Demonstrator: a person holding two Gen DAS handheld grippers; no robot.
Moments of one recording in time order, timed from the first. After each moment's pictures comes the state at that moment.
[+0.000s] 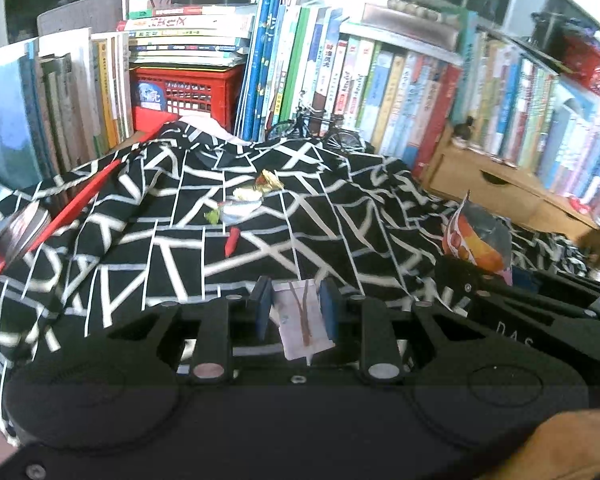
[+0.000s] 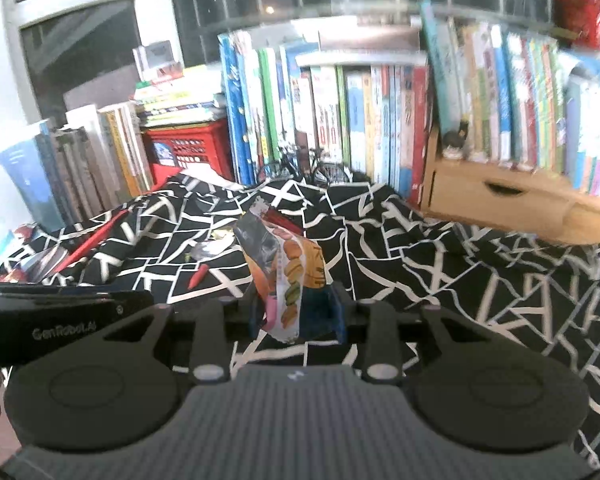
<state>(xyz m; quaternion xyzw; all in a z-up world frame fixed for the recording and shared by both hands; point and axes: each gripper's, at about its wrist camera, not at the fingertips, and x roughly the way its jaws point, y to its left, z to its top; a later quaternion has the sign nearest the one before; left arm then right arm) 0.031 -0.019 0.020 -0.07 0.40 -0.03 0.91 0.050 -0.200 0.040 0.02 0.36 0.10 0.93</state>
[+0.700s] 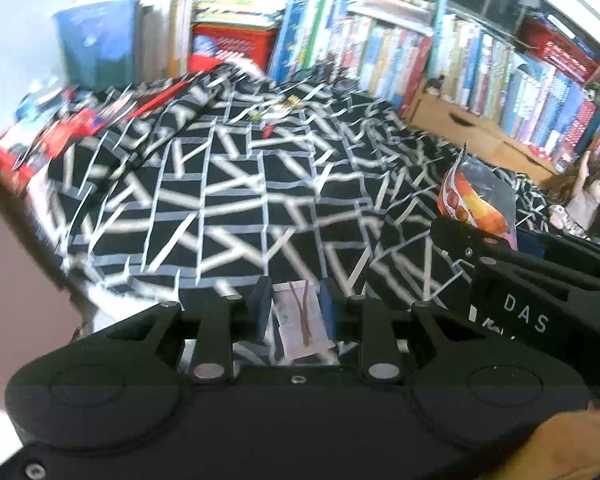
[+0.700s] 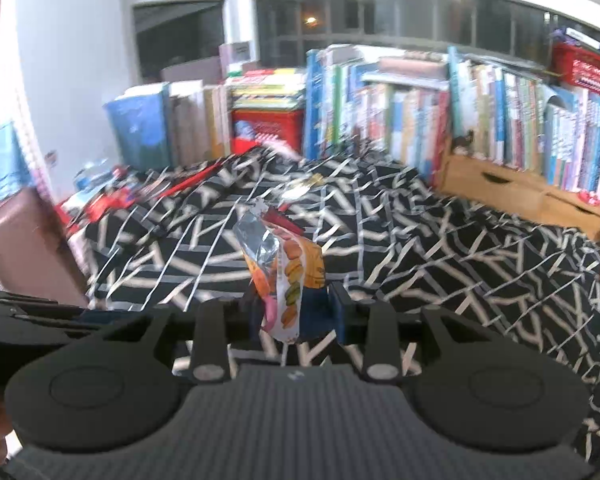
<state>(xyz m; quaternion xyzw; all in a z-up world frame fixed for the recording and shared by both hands) -0.222 -0.005 0.033 -0.09 0.42 0.00 0.90 -0.165 -0.176 0.088 -0.02 0.34 0.16 0.92</state>
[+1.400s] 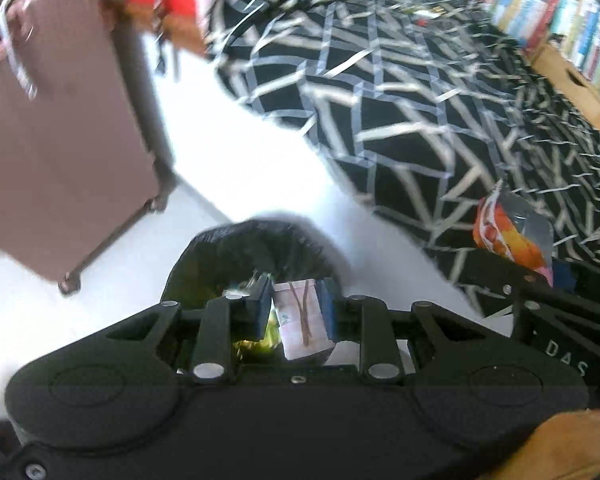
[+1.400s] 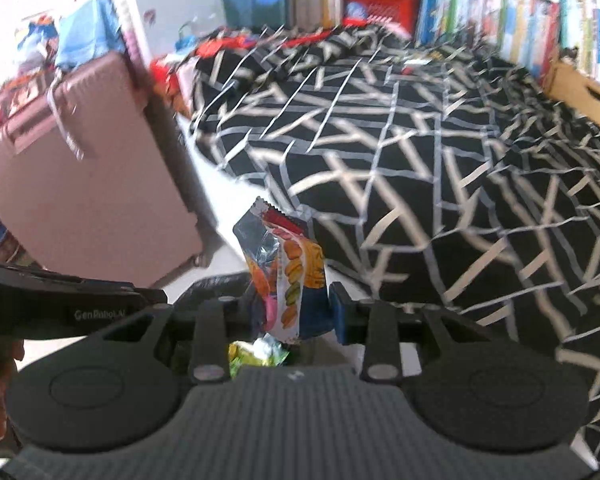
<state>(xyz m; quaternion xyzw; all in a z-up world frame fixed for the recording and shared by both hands) -0.352 0.095 -0.090 -0.16 0.51 0.13 0.84 -0.273 -0.088 -0.018 -0.06 0.45 0.26 0.85</state>
